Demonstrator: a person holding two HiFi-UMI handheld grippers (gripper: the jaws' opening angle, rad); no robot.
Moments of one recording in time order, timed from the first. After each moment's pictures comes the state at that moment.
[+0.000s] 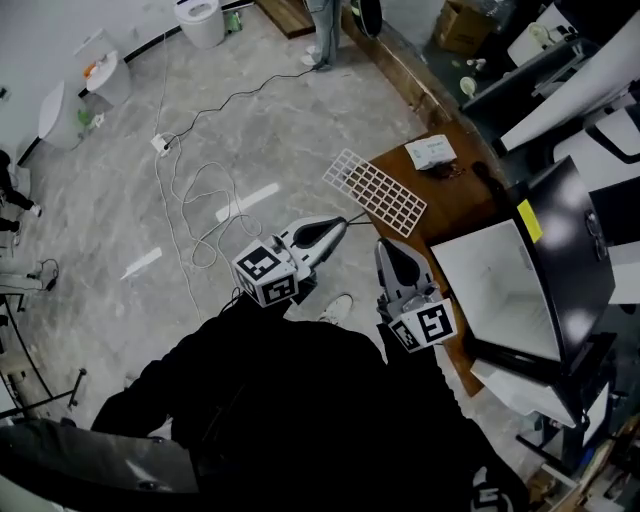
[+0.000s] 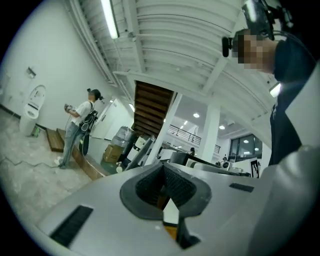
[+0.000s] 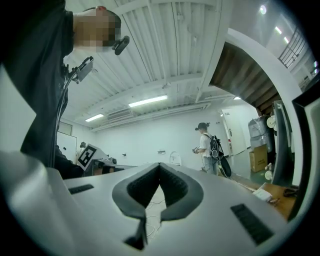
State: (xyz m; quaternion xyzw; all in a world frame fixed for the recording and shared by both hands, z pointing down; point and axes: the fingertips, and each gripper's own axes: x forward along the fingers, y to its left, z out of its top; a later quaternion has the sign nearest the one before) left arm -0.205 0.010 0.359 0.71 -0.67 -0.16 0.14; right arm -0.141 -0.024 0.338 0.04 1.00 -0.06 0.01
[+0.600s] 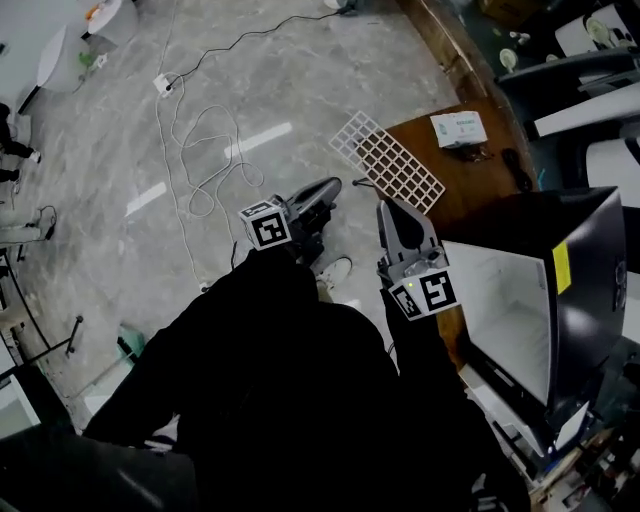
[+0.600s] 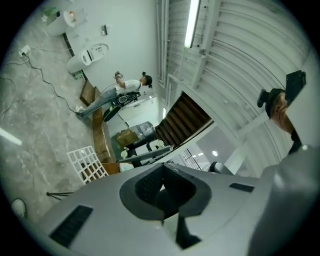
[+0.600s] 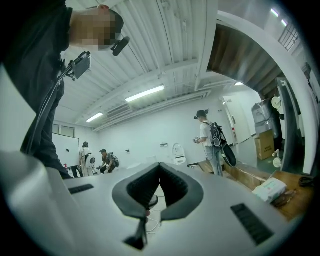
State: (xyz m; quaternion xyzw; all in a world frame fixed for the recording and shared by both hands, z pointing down) left arm -0.298 -0.043 0.530 0.59 -0.62 -0.42 0.30; right arm -0.224 -0.089 0.421 0.08 0.99 -0.10 -0.02
